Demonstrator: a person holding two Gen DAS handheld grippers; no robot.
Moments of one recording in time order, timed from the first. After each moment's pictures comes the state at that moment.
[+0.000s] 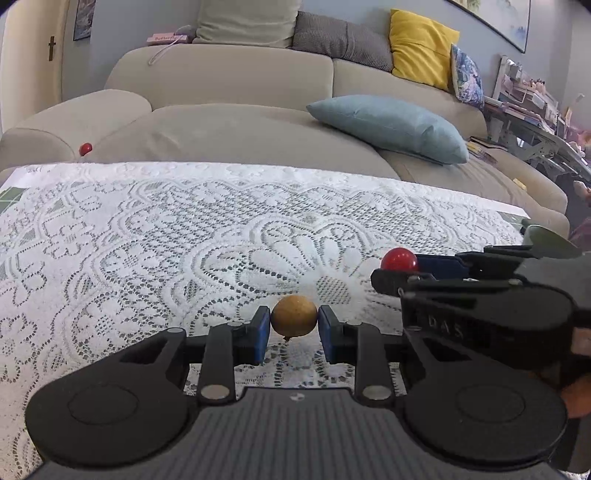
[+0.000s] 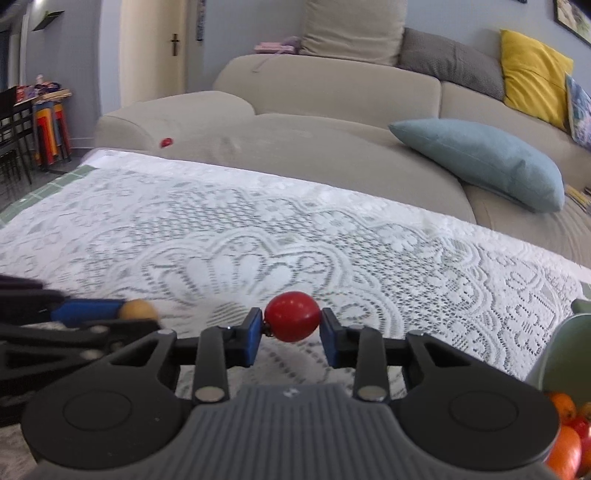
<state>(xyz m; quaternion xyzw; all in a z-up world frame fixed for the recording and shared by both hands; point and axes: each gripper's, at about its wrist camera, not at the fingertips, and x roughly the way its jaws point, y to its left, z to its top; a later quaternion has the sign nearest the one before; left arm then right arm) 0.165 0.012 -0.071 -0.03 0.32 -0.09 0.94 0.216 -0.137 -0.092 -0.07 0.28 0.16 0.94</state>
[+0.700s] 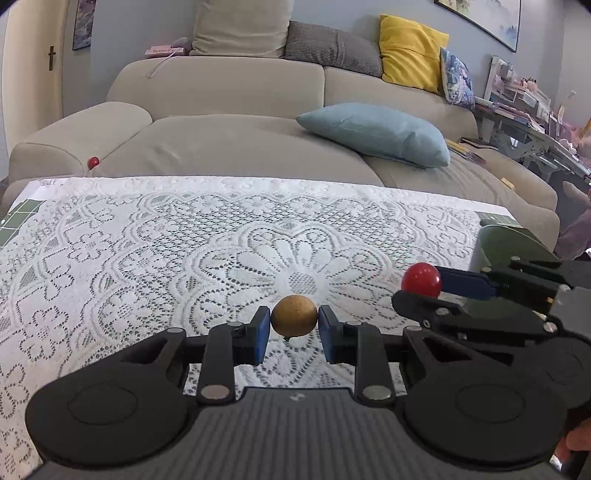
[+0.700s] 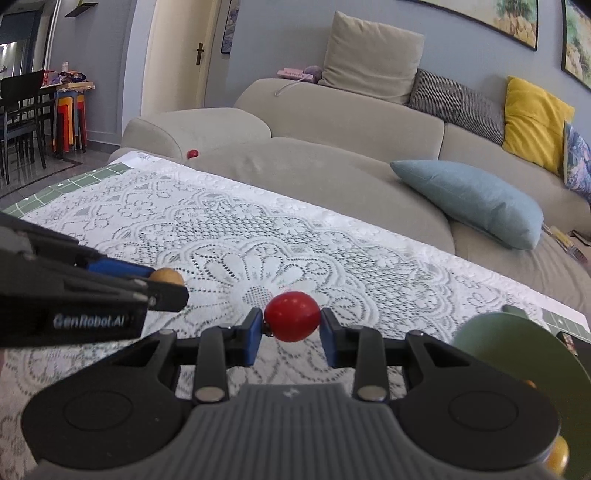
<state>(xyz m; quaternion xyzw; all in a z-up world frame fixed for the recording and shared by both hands) 0.118 -0.004 -0.033 -0.03 0.32 -0.09 0.94 0.129 -0.155 -0.059 -0.12 0.24 0.17 0.95</state>
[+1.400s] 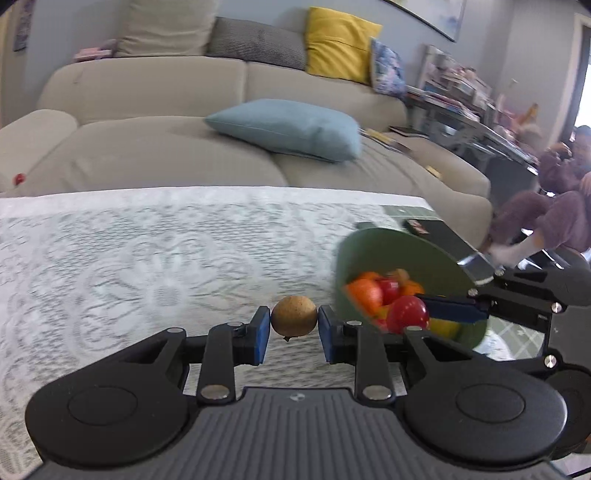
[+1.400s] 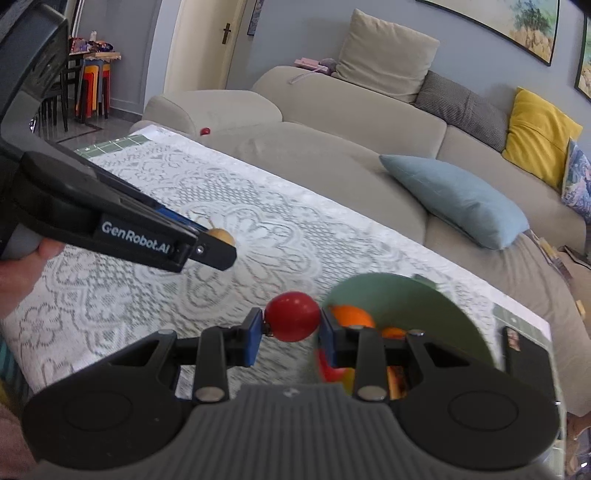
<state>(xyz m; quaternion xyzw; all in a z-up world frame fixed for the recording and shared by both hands) 0.107 -0.102 0.007 -0.03 0.33 -0.20 0.92 0.073 -0.255 -0.015 -0.18 0.27 0.19 0.93</state>
